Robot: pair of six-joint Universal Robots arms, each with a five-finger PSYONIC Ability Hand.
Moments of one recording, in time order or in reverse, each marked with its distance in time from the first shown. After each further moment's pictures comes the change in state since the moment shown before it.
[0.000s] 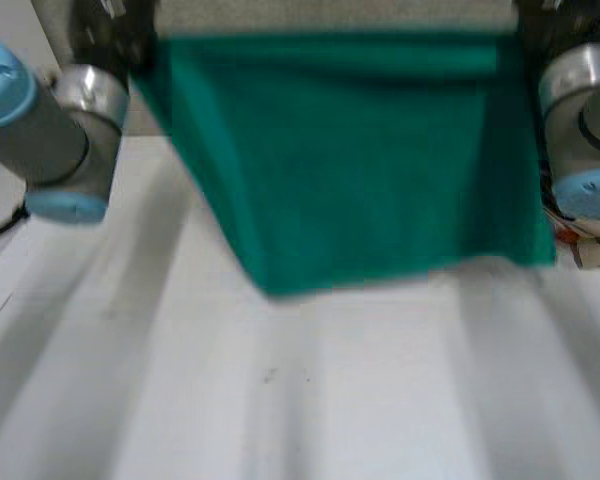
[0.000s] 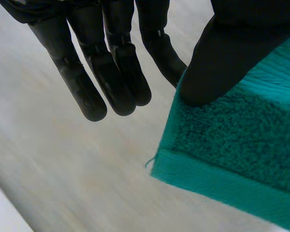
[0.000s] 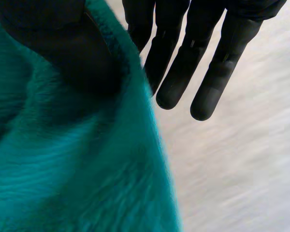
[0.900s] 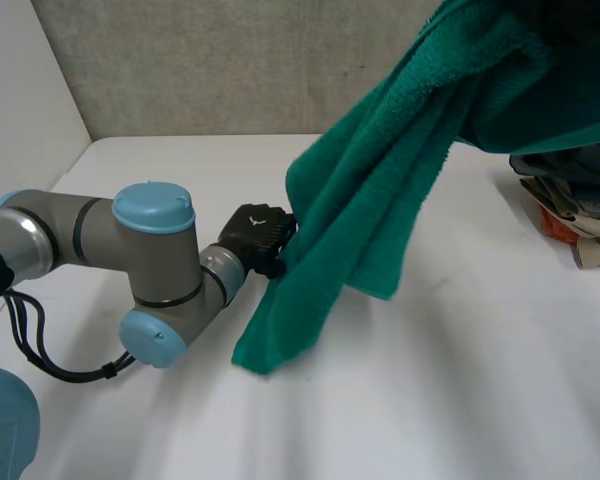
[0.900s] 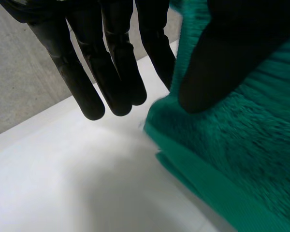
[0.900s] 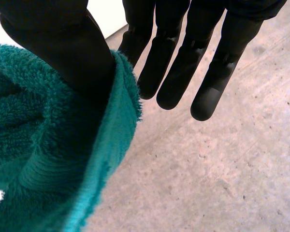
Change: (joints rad) left arm -0.226 -0.204 -0.197 -0.407 0.088 -0.271; right arm 0.191 -0.781 0.356 0.542 -0.251 0.249; left_hand 0.000 -0.079 -0.082 -0.083 -0.038; right_hand 0.000 0.000 -0.004 -0.001 -0.006
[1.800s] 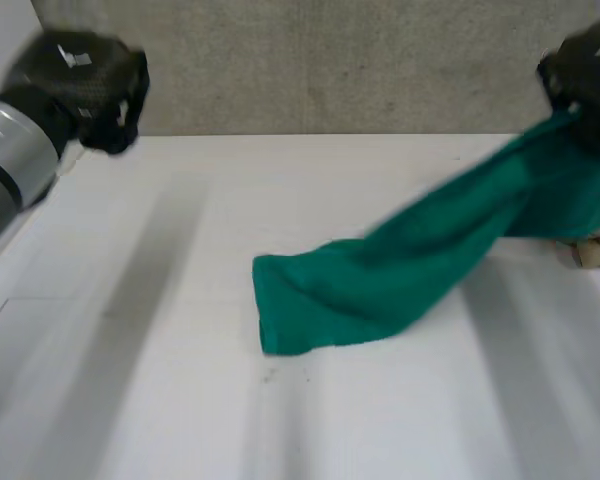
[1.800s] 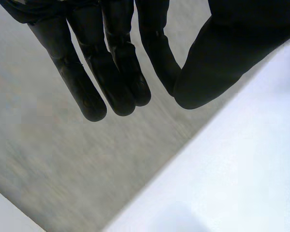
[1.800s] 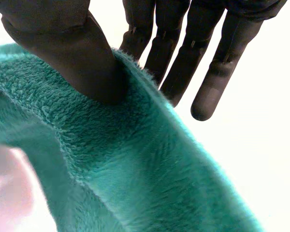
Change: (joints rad) left arm 0.221 0.716 -0.198 -0.248 -0.037 0.215; right arm -0.253 0.310 -0.041 0.128 0.091 -0.111; left_hand 0.005 0.079 0.080 0.083 0.063; right_hand 0.000 0.000 -0.001 0.000 0.000
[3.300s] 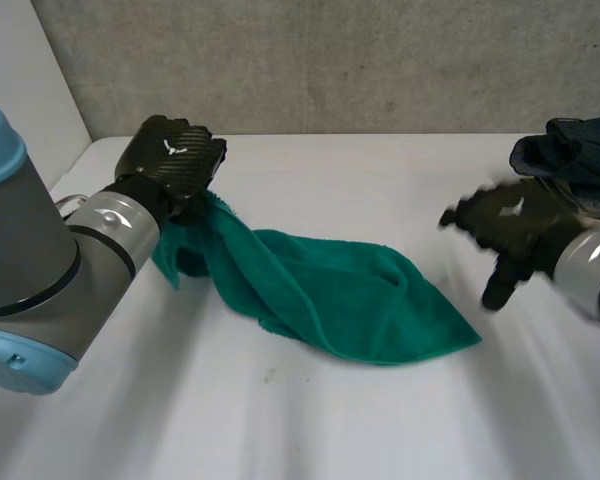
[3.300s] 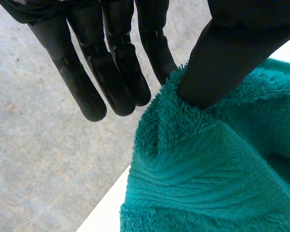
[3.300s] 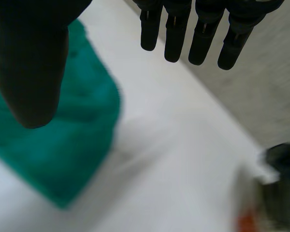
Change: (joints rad) left arm -0.162 -0.139 -0.148 0.238 -0.078 0.102; right arm 0.012 0.033 0.392 -0.102 -0.171 0.101; left_hand -0.020 -0.001 -0.001 -0.004 -0.038; right_hand -0.763 -0.809 -0.842 -0.863 -0.865
